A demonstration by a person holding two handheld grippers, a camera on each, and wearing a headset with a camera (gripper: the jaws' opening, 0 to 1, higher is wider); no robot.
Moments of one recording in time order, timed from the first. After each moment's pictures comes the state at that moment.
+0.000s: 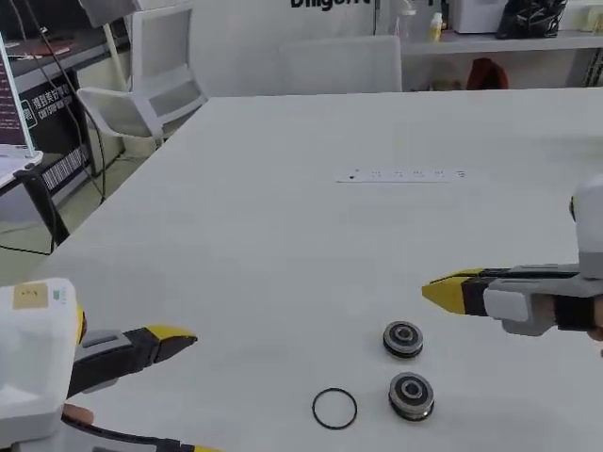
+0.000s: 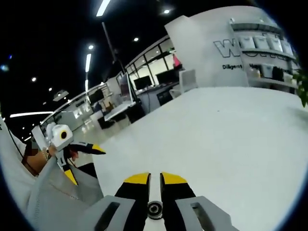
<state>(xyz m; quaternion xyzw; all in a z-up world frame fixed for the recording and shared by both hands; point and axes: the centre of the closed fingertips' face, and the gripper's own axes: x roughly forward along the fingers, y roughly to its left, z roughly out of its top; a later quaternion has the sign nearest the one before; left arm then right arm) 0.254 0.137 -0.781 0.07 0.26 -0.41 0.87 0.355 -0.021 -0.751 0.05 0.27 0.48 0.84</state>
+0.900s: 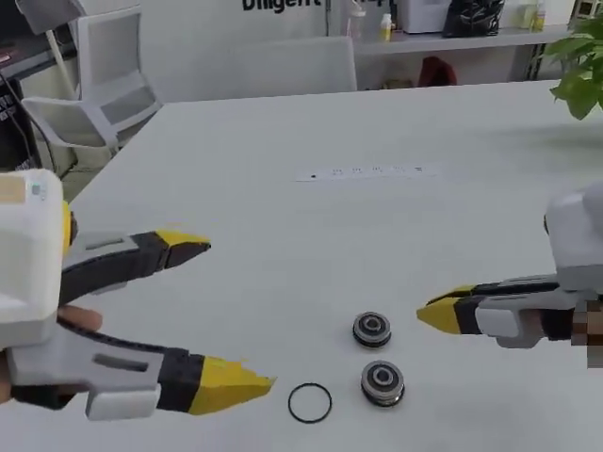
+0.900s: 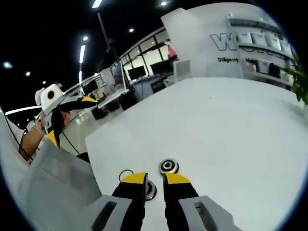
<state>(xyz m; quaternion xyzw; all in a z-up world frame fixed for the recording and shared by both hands) 0.292 0.086 -0.699 0.16 0.14 -0.50 0.84 0.342 -0.041 -0.786 0.02 0.31 0.46 0.83</state>
